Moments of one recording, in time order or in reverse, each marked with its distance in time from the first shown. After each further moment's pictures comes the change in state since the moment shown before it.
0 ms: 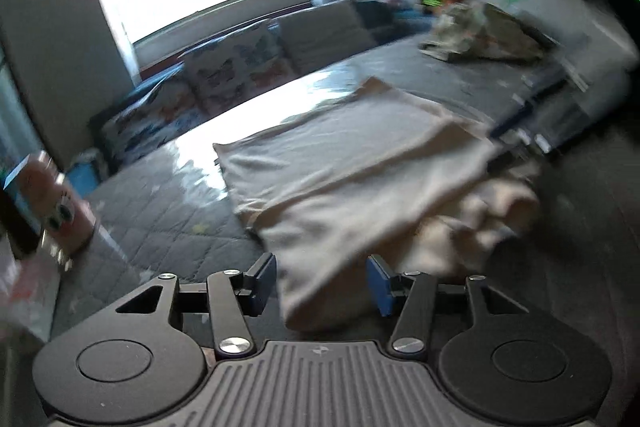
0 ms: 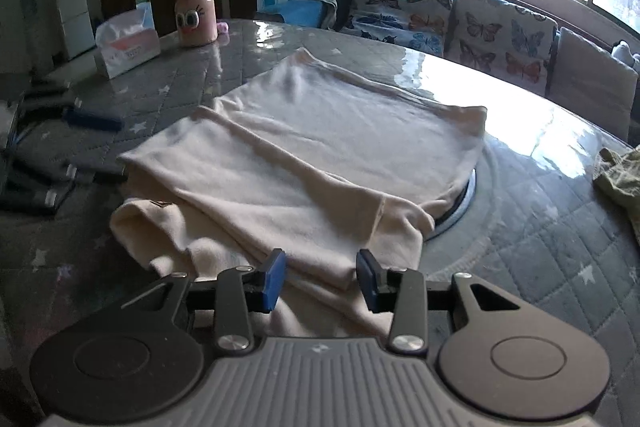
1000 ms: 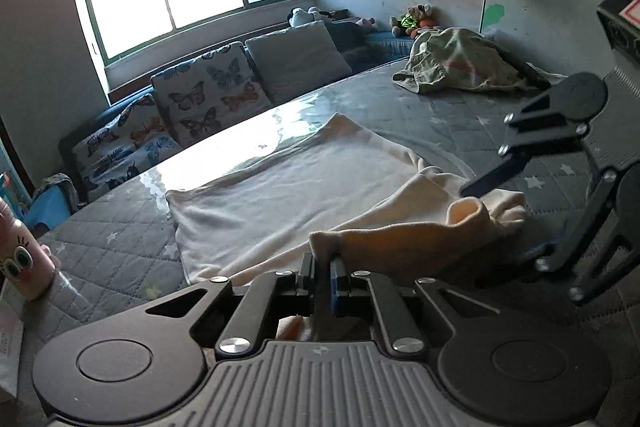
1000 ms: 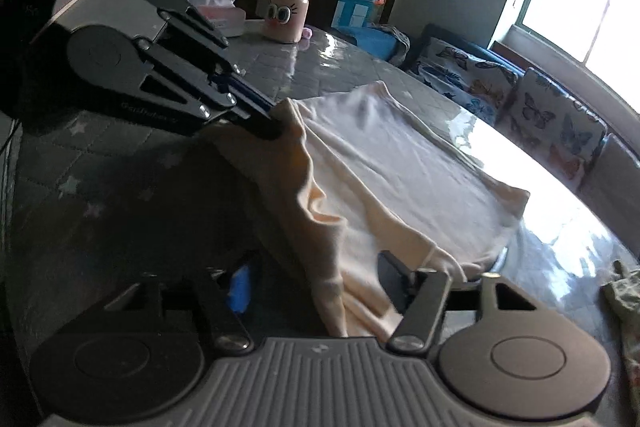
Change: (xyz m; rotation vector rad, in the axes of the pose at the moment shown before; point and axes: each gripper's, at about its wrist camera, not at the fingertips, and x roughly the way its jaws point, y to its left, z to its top) left arm 0.038 0.001 0.044 -0.071 -0.056 -0.062; right arm -0.005 0.040 -0.006 -0.338 -0.074 0.048
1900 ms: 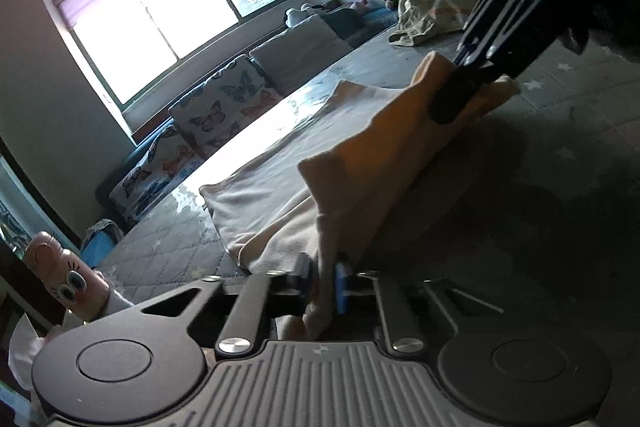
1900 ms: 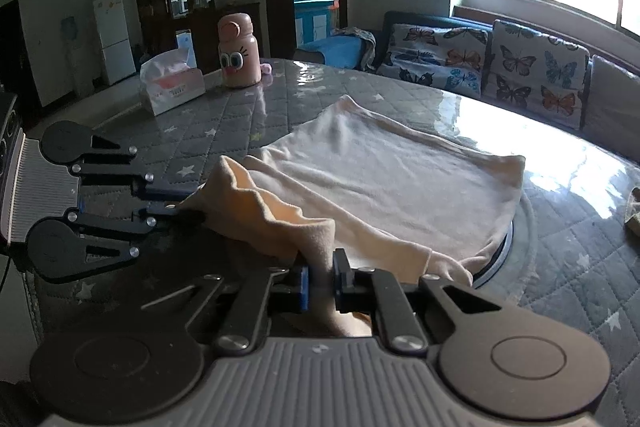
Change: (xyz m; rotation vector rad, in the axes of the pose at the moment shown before) left arm -0.018 -0.025 -0.047 0.238 0.000 0.146; right arm -0.004 -0.037 0.012 0.304 -0.061 0.055
